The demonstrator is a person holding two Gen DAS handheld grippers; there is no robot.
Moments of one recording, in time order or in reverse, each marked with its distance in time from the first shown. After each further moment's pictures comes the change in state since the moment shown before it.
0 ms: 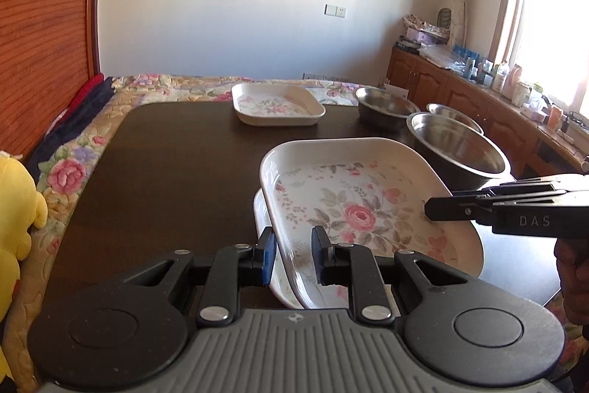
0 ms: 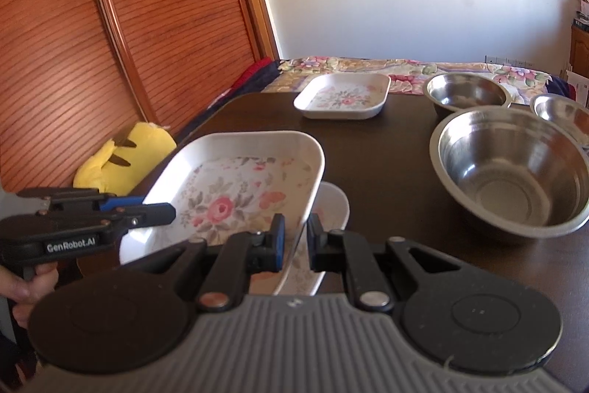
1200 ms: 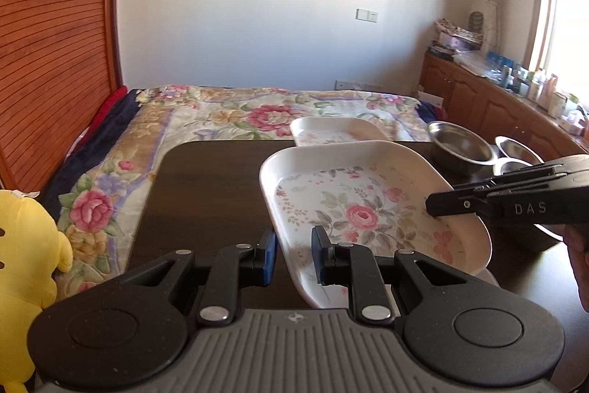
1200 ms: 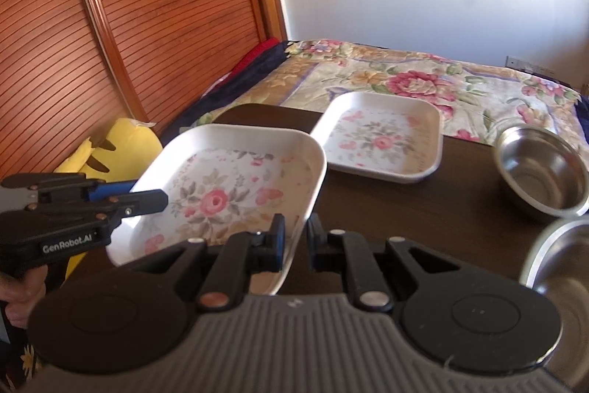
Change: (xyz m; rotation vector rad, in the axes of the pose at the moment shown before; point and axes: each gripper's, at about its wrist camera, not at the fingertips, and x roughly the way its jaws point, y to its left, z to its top) left arm 0.050 0.063 0.069 0.010 -0.010 0.085; right arm 0.098 0.019 0.085 -0.056 0.096 -0.011
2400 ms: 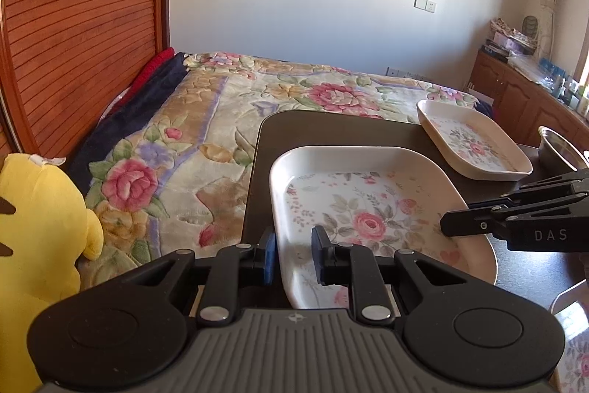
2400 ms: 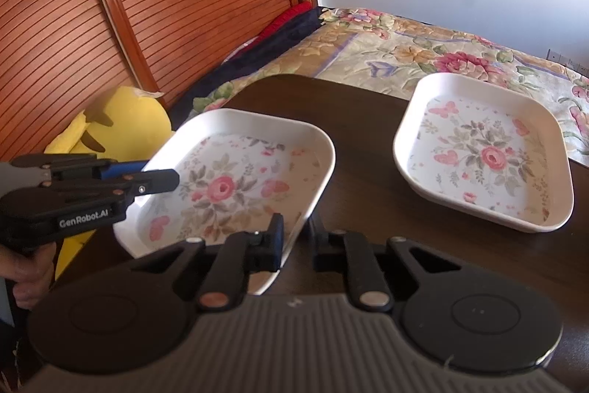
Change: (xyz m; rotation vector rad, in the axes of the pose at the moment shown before) left arm 0.076 0.116 -0.002 -0.107 0.067 0.099; right arm 0.115 0.047 0.027 -0.061 0.112 0.061
